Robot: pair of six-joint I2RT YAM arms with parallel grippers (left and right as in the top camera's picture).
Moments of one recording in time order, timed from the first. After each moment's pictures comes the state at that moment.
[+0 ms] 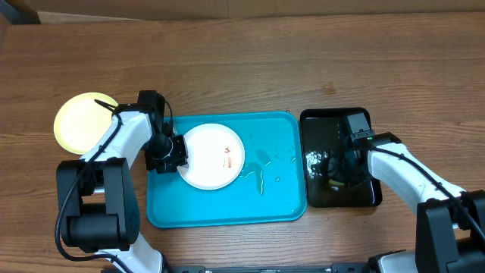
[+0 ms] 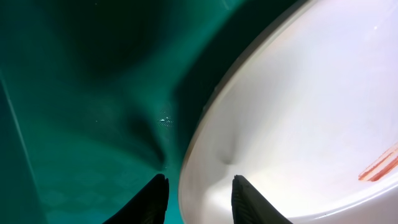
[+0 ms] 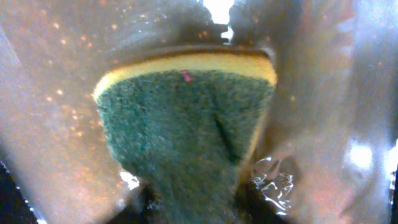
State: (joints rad) left arm 0.02 1.84 1.12 -0.98 0.20 -0.25; right arm 0.21 1.59 0.81 -0.69 -0.01 0.41
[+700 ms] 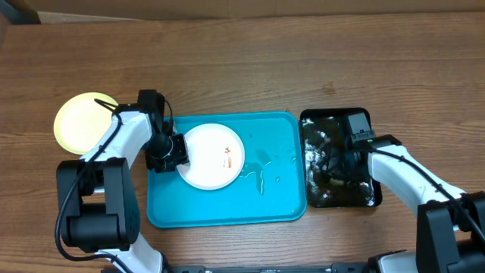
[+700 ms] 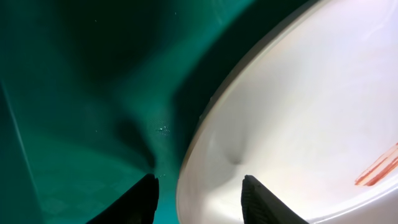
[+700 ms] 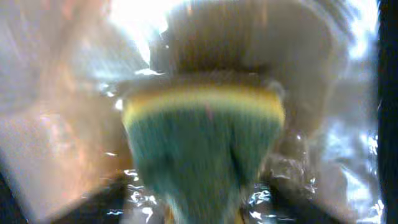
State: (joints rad) left arm 0.02 1.84 1.12 -0.96 0.20 -0.25; right arm 0.21 1.58 0.79 -0.60 0.03 0.44
